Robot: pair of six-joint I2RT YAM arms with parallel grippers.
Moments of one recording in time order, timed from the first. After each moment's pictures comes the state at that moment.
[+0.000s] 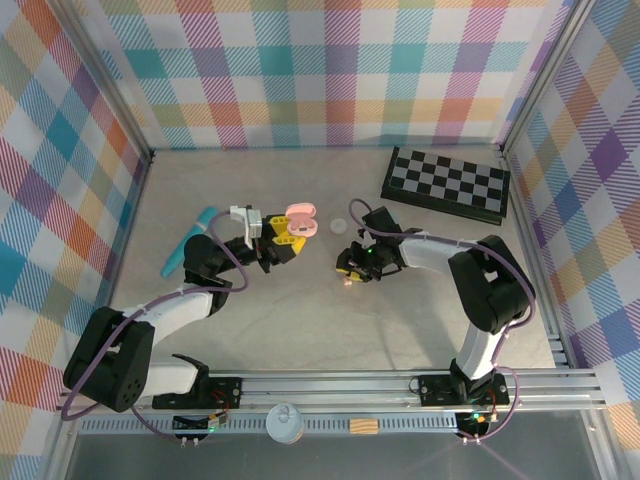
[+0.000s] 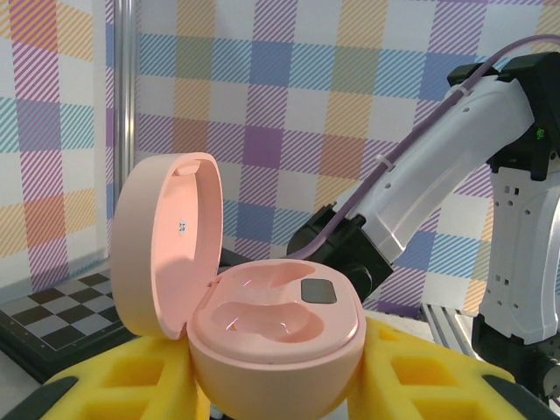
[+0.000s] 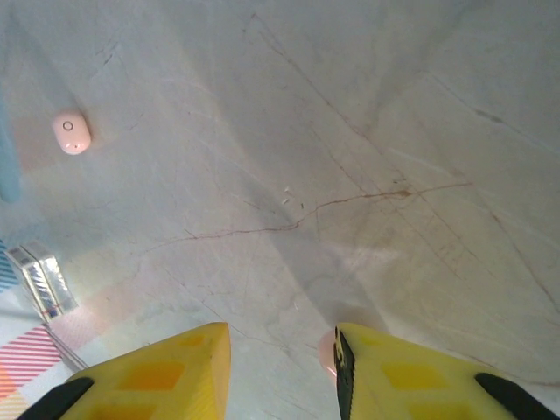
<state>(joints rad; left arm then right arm) -0.36 1.29 0.49 1.18 0.91 -0.39 0.54 1.77 0.99 -0.31 -0.49 0.83</state>
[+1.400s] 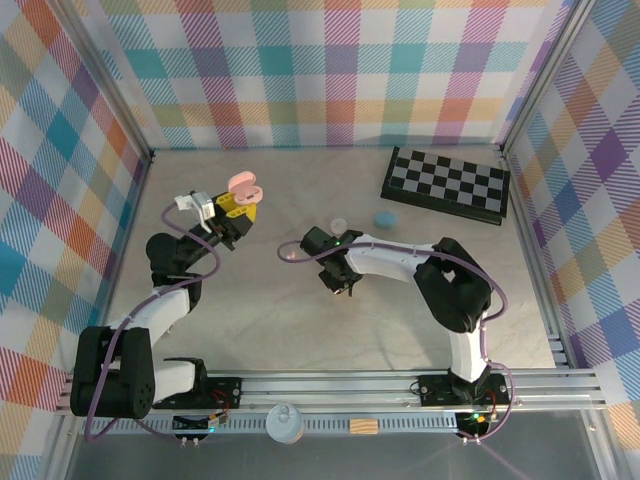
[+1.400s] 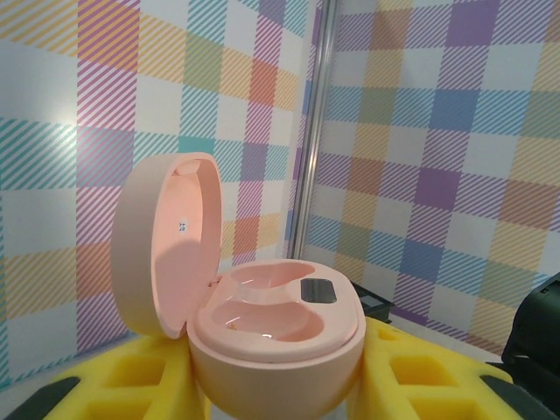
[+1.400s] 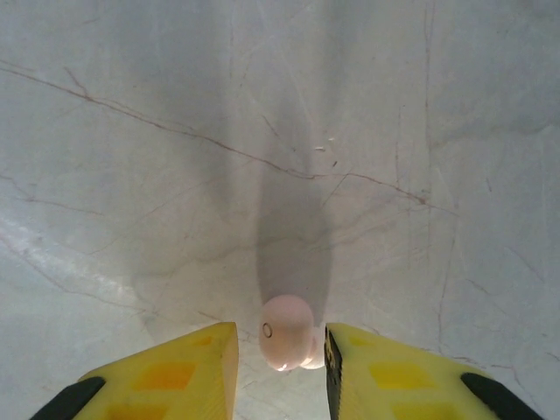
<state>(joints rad) -0.03 1.22 0.47 1.16 0.82 -0.41 0.89 1.93 1.32 -0.80 0.26 0.24</state>
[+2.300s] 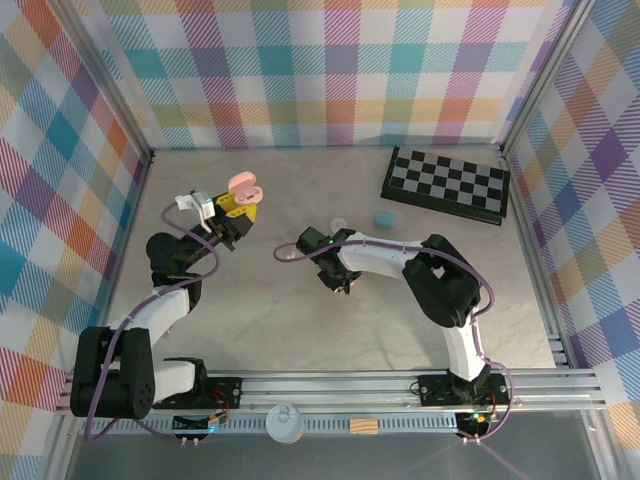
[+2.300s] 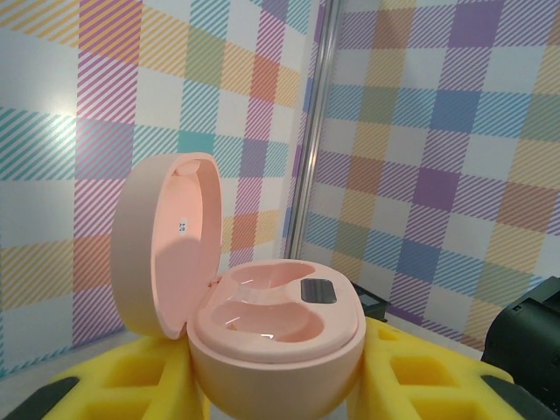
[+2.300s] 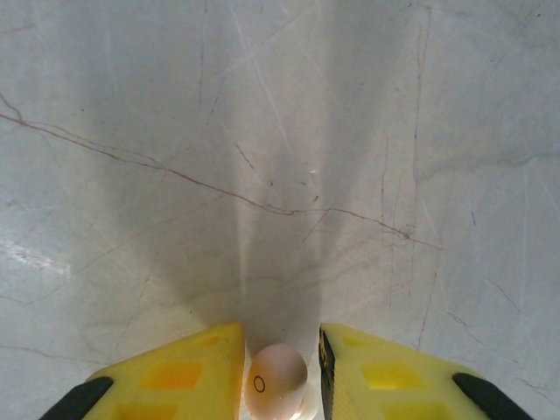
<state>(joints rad) -0.03 1.22 0.47 1.15 0.82 -0.42 0.90 2.00 1.38 -0.84 0.32 0.21</state>
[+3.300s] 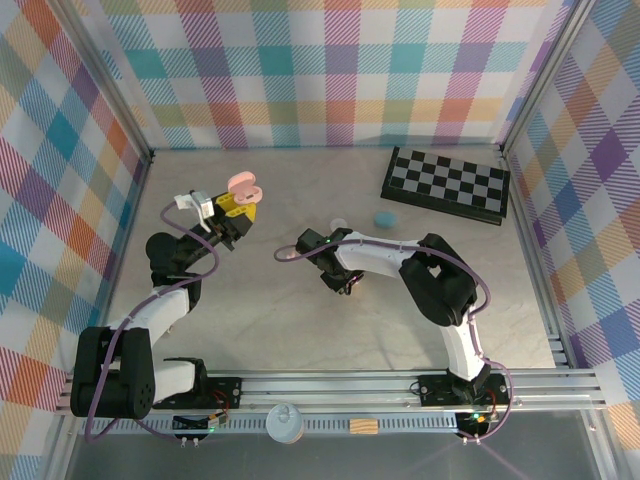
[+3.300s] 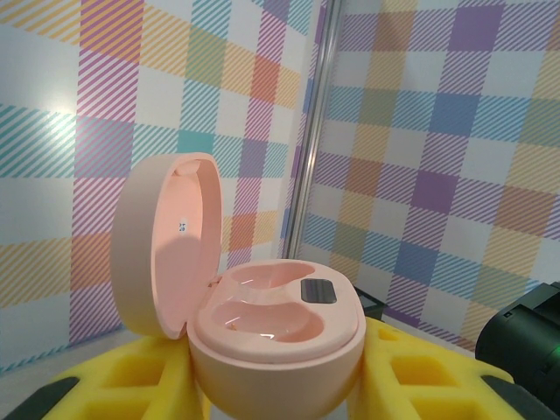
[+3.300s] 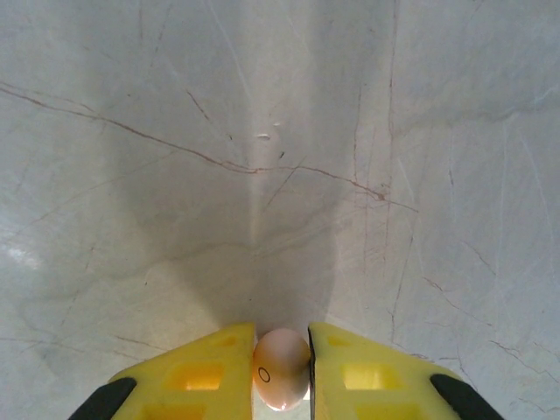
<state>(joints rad) -0.02 1.22 0.47 1.15 0.82 -0.44 0.90 2.03 1.41 -0.93 0.36 0.23</state>
